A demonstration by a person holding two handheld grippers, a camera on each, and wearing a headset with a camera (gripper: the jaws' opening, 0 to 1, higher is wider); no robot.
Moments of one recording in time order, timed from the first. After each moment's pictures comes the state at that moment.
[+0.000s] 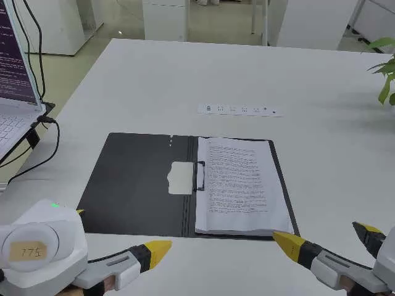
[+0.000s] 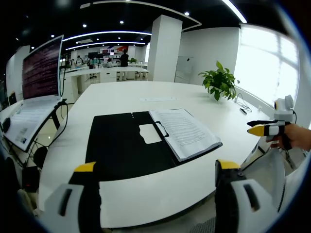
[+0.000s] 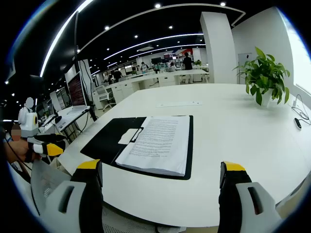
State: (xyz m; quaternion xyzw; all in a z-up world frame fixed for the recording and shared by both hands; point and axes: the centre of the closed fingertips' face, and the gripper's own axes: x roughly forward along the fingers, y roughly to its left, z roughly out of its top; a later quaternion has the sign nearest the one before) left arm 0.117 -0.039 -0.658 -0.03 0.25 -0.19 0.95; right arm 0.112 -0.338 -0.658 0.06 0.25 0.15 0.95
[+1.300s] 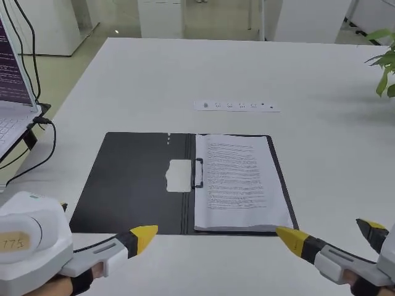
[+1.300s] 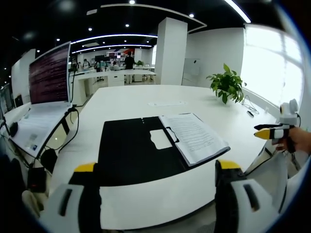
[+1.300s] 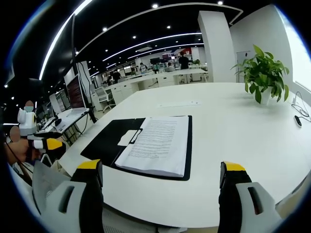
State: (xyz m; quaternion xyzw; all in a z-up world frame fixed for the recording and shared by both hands) left arm 0.120 -0.023 -0.640 -0.02 0.25 -0.15 0.96; right arm 0.116 -0.345 -0.657 0.06 0.25 0.15 0.96
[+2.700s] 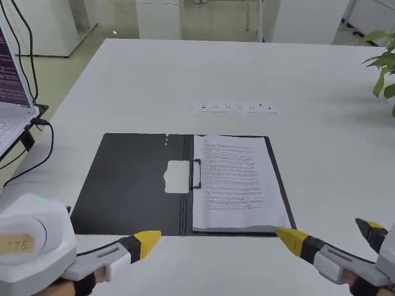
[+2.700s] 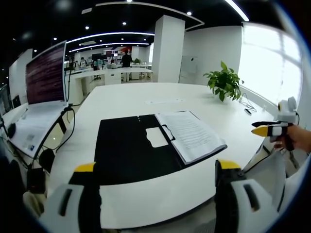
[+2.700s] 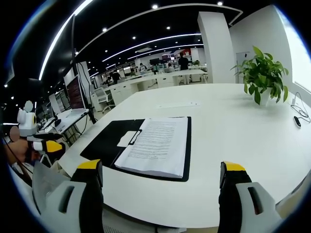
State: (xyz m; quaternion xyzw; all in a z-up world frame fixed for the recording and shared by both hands) left arm 0.118 -0.032 -0.642 -0.02 0.26 -0.16 0.95; right arm 0.118 -0.348 -0.654 0.06 0.25 0.15 0.96
